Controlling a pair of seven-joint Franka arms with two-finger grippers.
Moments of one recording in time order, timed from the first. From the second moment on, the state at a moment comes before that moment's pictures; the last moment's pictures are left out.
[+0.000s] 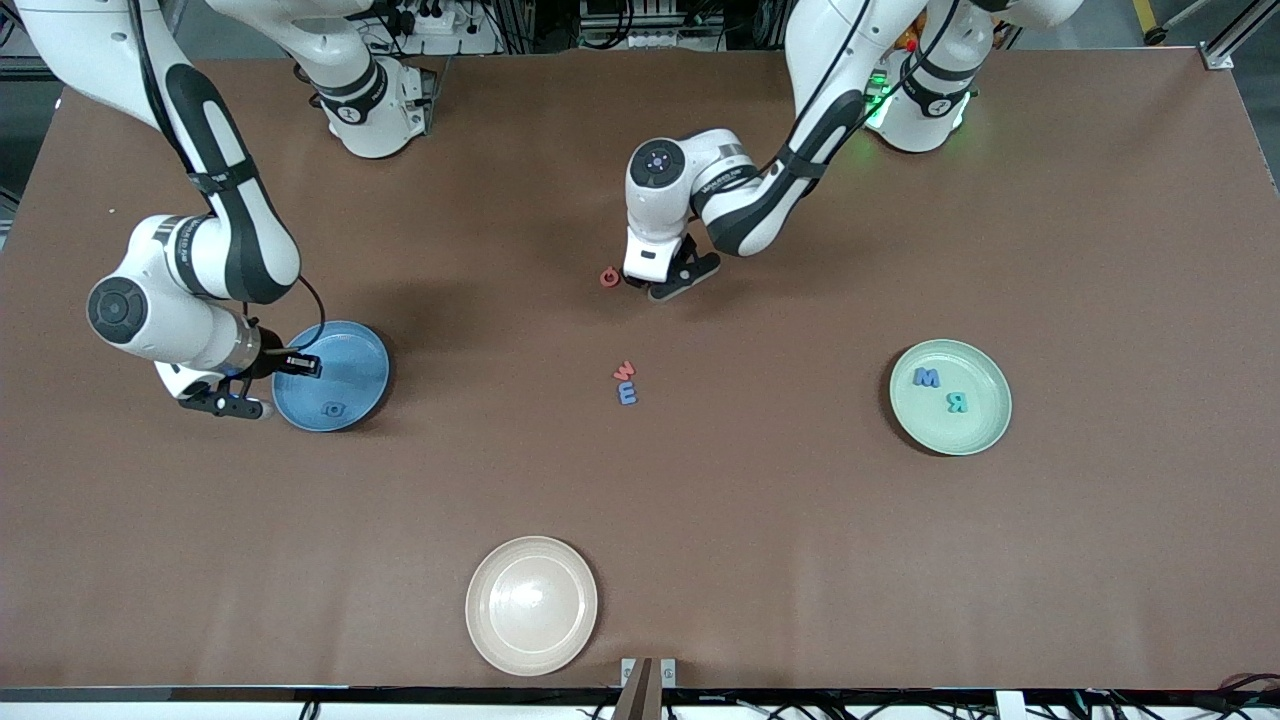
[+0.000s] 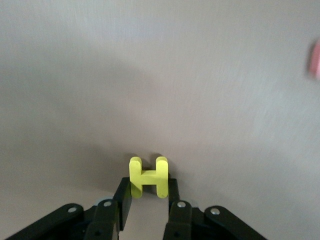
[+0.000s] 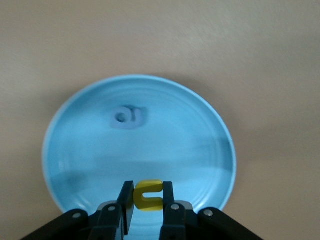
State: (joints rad) left arm -0.60 0.59 -0.35 -1.96 0.27 2.51 -1.68; right arm 0.02 0.31 -0.08 -2.18 0.07 2.34 0.05
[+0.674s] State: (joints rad) left arm -0.12 0.29 -0.47 -1.97 0.27 2.09 -1.12; right arm -0.03 0.30 -0.08 -2.06 0.07 2.22 0.04
